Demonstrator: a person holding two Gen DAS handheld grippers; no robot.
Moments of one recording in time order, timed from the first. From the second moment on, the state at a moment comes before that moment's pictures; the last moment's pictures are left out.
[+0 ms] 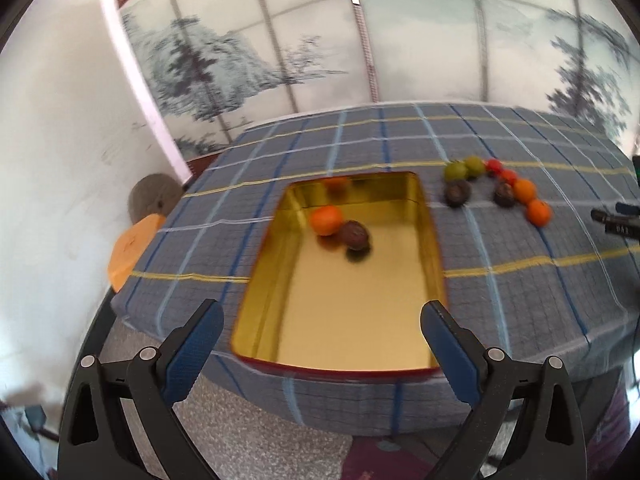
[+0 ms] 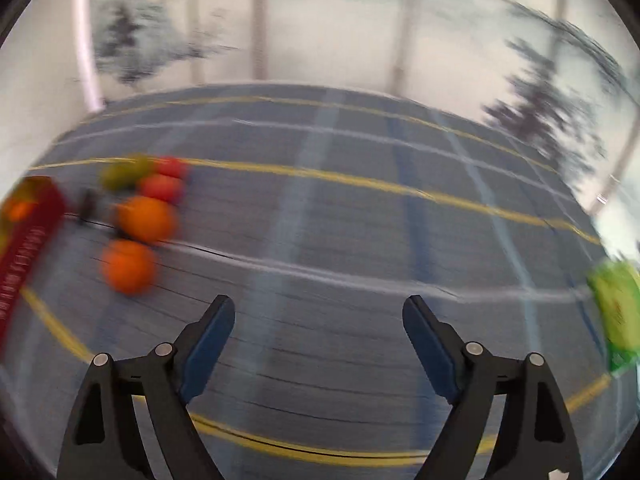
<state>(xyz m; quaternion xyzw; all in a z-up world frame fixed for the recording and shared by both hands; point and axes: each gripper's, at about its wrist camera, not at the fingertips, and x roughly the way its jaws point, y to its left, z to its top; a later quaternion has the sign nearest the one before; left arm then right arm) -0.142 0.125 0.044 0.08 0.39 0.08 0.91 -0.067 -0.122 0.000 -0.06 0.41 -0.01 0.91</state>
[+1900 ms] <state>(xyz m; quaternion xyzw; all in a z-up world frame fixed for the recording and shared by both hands) 0.043 -0.001 0.000 0.10 0.51 -0.12 0.85 -0.064 -0.192 -0.014 0.02 0.44 -0.01 0.90</state>
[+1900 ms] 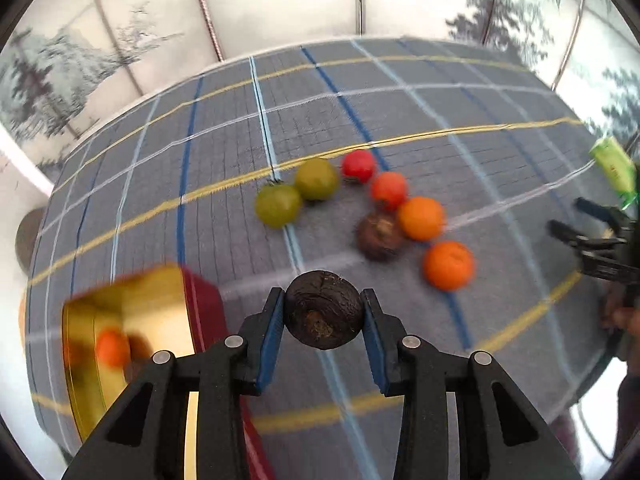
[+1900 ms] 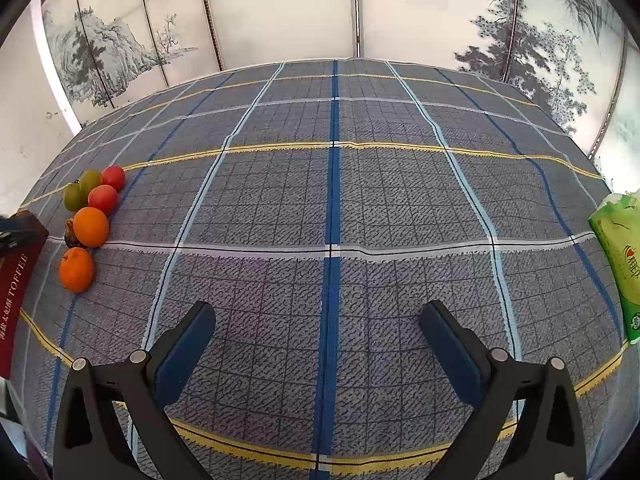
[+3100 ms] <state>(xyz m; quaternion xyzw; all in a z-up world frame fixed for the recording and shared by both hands) -0.091 0.068 0.038 0.05 0.44 -0.03 0.89 -0.063 -0.183 -0.018 -0.01 0.45 -0.03 0.89</state>
